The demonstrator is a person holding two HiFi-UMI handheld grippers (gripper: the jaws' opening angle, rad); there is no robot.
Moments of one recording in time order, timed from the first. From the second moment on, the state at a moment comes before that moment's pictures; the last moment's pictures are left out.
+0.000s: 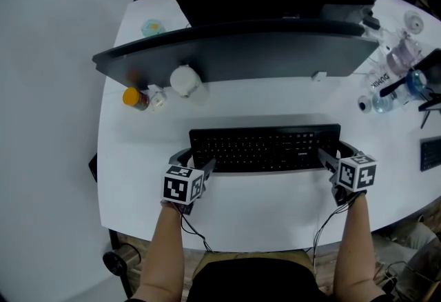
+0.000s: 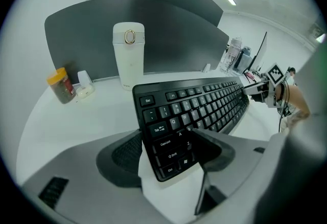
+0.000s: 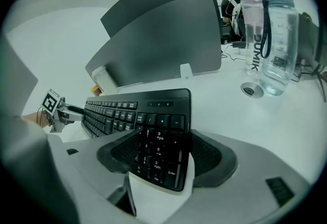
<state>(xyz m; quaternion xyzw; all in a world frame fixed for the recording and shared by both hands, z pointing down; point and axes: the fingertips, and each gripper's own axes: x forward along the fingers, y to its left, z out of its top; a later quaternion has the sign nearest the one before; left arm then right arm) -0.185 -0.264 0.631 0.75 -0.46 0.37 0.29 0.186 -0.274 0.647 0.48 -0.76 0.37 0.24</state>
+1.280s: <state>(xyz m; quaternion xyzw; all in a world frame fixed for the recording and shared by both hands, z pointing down) -0.178 -0.253 0.492 0.78 -0.53 0.29 0.18 0.196 -0.260 0.503 0.52 -0.79 0.28 0.15</state>
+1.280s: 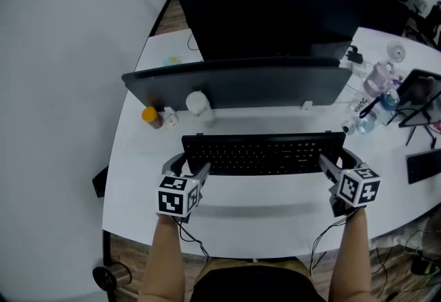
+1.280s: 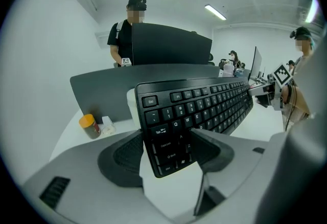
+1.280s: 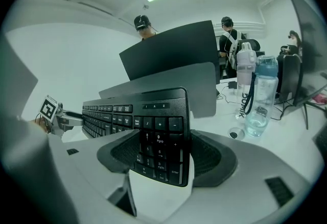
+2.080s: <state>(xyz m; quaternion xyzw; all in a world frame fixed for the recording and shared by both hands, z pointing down) -0.172 -0.236 0.349 0.78 -0.58 0.21 0.07 0.201 -0.252 0.369 0.53 -0.82 0.19 0.09</state>
